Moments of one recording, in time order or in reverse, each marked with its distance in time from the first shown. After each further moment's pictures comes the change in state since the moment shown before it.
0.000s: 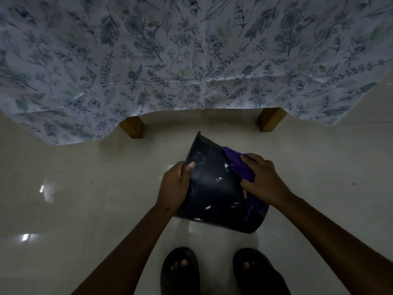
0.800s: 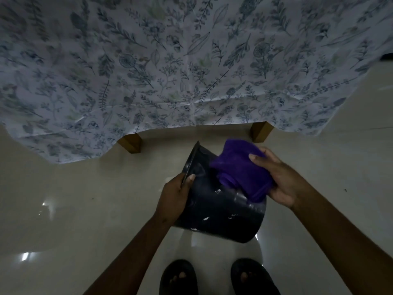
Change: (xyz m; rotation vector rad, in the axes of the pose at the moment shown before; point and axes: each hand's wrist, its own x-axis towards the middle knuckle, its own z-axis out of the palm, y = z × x) left_hand -0.010 0.035 -0.002 -0.045 -0.109 0.008; right_hand -0.031 -0.029 -0.086 1.602 -0.132 0.256
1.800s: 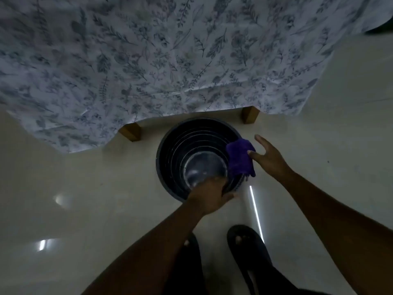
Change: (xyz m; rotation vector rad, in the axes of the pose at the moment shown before) left_hand -0.039 0.021 0.070 0.550 -0.545 0.261; right_hand 0.018 0.025 -0.068 -0.979 0.298 -0.291
